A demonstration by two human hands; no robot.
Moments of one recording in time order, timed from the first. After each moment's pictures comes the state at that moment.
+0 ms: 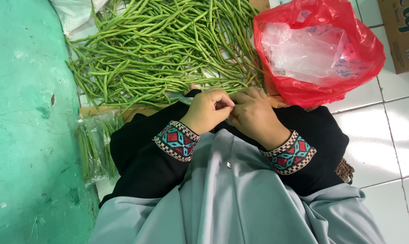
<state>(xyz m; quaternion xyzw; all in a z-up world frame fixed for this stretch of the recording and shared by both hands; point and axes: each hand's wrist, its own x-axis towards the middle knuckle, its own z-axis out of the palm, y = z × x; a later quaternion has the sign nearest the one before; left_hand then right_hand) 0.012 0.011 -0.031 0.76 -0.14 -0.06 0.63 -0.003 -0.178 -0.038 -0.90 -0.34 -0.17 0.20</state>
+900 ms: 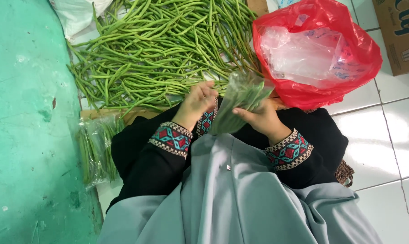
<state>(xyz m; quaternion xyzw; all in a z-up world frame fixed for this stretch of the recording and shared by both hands) 0.012 0.039 -0.094 0.57 -0.05 -0.09 0.82 -0.004 -0.187 -0.081 -0.78 -0.16 -0.02 0.61</state>
